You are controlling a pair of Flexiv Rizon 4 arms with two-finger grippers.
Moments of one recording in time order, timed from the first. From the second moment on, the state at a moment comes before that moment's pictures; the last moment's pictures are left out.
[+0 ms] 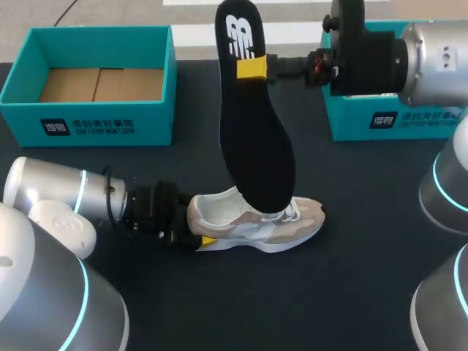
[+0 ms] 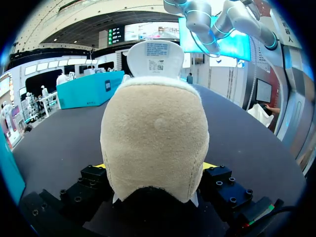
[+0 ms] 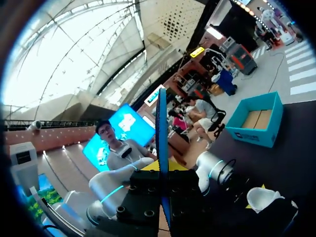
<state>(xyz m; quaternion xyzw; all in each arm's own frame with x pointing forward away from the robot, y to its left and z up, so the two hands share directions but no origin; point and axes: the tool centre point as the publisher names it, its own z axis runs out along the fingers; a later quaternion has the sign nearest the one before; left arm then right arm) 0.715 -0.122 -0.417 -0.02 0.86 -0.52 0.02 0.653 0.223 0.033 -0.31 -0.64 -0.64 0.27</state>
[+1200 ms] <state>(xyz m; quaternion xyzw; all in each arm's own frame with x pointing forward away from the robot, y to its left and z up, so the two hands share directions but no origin) 0.715 -0.122 -0.417 -0.02 0.86 -0.52 0.02 0.624 0.221 0.029 -0.38 -0.59 -0.64 0.33</state>
